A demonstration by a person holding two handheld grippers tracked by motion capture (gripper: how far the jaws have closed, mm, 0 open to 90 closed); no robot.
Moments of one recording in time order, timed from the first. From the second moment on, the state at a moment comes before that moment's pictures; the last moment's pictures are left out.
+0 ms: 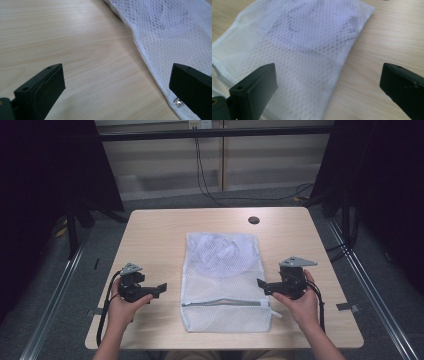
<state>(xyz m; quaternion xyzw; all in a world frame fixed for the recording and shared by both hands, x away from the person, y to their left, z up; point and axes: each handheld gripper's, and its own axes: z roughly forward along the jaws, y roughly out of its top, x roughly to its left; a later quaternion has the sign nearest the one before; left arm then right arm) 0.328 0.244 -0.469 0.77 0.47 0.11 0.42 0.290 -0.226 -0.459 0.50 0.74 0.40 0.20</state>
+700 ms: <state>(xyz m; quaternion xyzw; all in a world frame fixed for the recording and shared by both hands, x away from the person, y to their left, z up) 0.323 0.242 -0.469 0.78 0.46 0.09 0.41 0.292 -0.163 -0.457 0.46 0.78 0.39 0.15</state>
